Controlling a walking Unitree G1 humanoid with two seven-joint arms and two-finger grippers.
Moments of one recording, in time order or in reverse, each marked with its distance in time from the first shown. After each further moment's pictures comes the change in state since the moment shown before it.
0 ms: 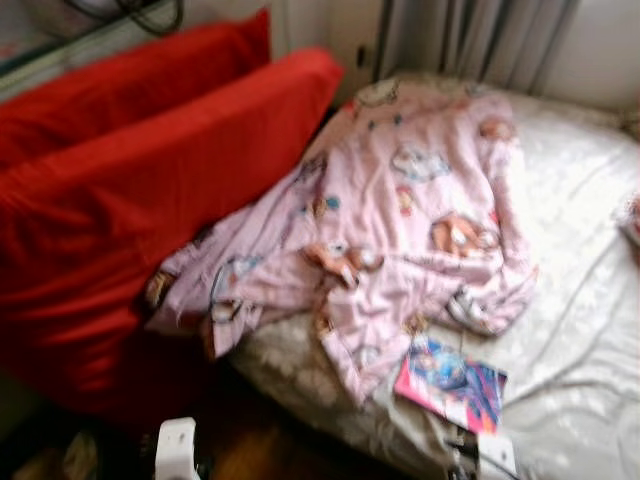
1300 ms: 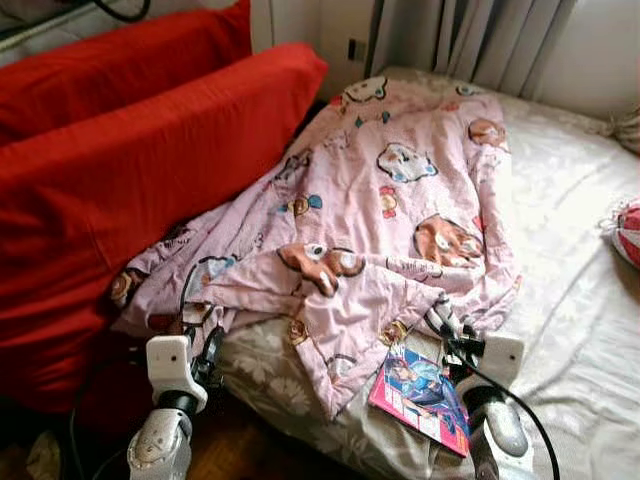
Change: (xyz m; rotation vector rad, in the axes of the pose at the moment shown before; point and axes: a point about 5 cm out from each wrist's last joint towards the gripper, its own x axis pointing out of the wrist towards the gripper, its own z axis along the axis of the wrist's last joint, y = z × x) left arm -0.039 -0.007 0.124 0.027 -0.792 -0.110; right arm -0.028 0.064 0.147 0.031 -0.821 0.254
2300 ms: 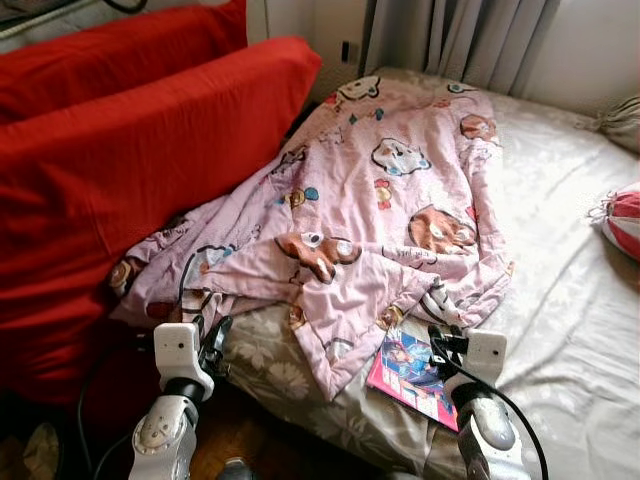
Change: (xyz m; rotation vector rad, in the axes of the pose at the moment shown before) left arm 0.007 -0.005 0.015 0.010 -0.008 -0.042; right arm 0.005 0.008 0.001 -0.032 0.042 -0.010
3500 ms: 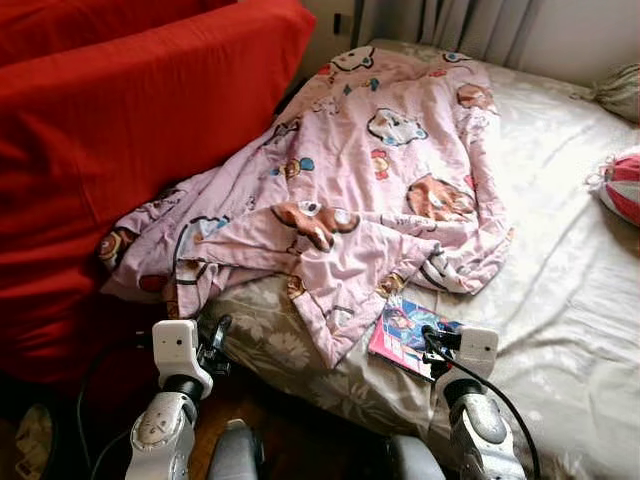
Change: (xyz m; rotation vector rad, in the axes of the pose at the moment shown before) left arm 0.003 0.000 0.001 -0.019 0.015 -0.009; right arm 0.005 0.008 -0.001 0.022 0.049 0.003
